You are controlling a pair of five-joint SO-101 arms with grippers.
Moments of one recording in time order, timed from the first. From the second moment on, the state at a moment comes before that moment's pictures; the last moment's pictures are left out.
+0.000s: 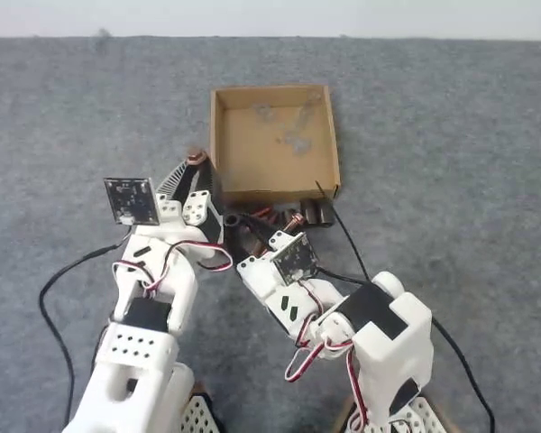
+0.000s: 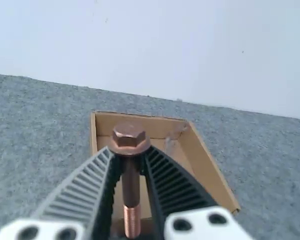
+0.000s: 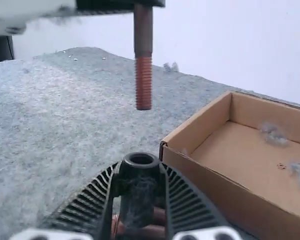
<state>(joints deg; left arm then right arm) 4.5 -61.4 84.4 0.3 19.7 -44.6 19.3 73.2 -78.1 -0.1</state>
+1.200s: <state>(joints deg) 8.5 -62.6 90.3 0.3 26.0 -44.6 16.0 77.0 -71.2 -0.1</state>
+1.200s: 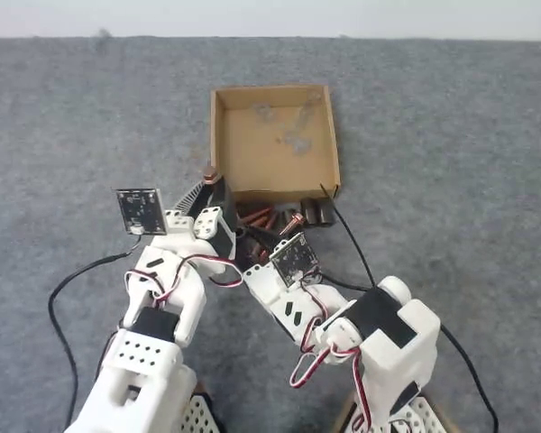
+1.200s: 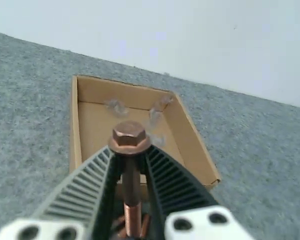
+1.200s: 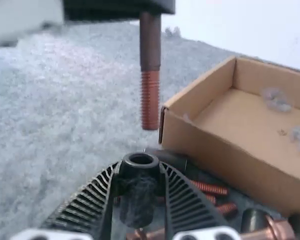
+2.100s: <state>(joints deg) 11.2 -62.6 92.9 0.5 26.0 -42.2 14.4 78.8 -71.2 4.4</state>
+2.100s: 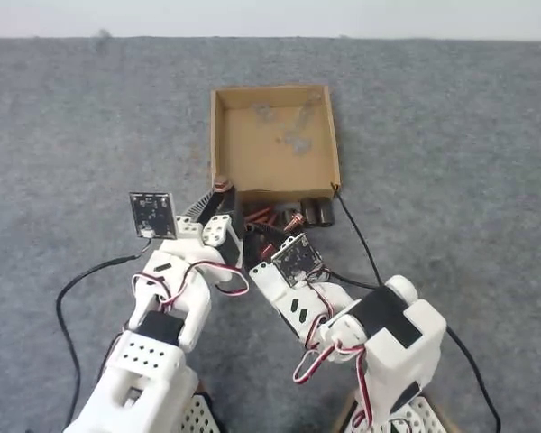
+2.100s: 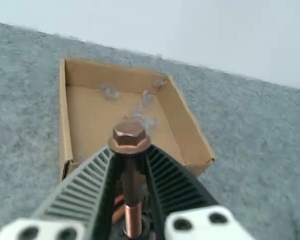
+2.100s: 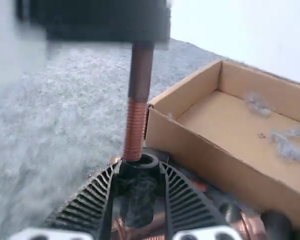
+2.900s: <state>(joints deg) 13.5 -62.7 94.4 -0.5 21.6 -41.8 11.9 80.4 -68.0 6.9</state>
